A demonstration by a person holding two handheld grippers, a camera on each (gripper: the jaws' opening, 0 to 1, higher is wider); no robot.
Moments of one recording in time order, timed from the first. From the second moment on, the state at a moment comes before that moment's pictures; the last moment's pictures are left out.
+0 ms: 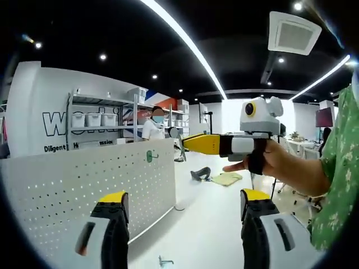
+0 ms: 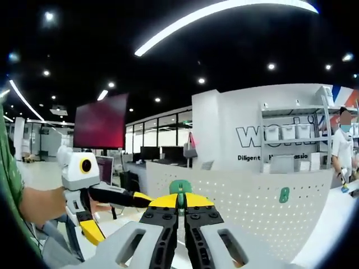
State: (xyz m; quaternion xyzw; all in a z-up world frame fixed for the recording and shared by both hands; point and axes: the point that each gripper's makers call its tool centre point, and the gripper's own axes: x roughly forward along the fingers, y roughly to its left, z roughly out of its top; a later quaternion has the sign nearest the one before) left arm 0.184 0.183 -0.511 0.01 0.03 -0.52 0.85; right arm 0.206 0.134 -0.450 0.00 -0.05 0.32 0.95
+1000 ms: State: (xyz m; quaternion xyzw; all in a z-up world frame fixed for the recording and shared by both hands) left arm 0.189 0.191 -0.521 0.01 0.04 -0.51 0.86; right arm 0.276 0.057 -0.423 -0.03 -0.11 0.15 0.98
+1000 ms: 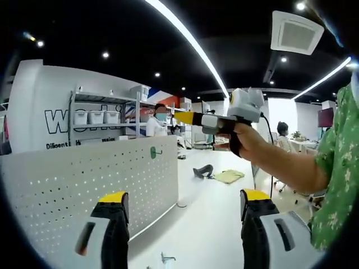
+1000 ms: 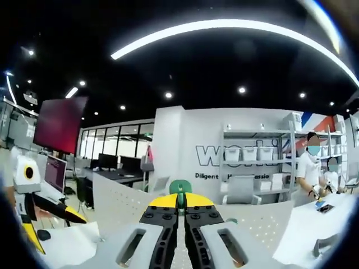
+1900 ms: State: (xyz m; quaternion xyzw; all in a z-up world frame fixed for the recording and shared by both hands) left arm 0.198 0.197 -0.533 0.00 0.05 -0.51 0.86; right arm 0.335 0.033 -0.464 0.00 -0.09 0.09 0.99
